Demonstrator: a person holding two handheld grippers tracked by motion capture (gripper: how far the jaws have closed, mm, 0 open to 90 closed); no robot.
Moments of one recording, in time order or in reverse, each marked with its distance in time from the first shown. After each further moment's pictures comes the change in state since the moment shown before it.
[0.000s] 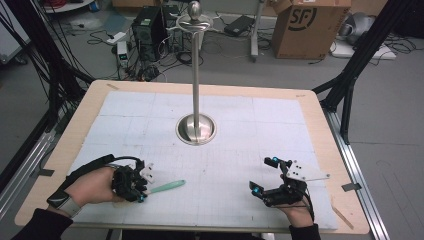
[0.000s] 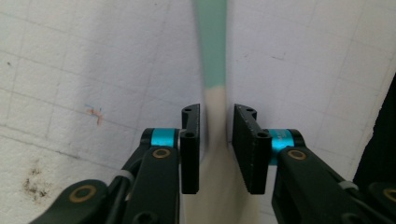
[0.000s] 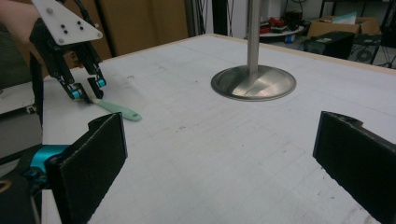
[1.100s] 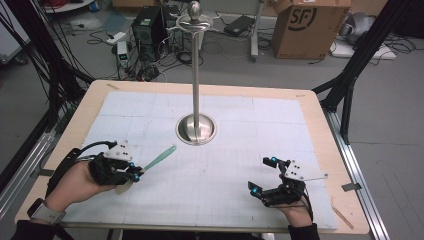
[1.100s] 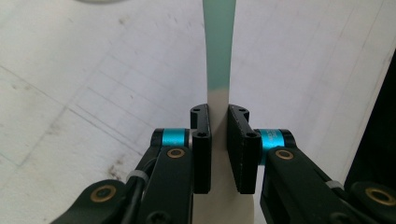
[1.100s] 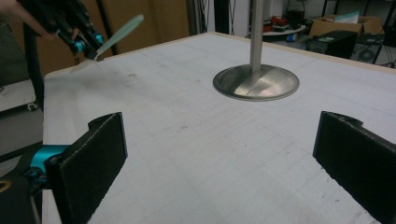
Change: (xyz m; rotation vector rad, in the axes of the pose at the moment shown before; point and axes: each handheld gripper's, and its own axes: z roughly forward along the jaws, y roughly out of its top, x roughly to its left) left arm 0.012 -0.032 -0.063 -0.461 0.122 -0.258; right arm 0.001 0.001 0.003 0.009 0.005 -0.004
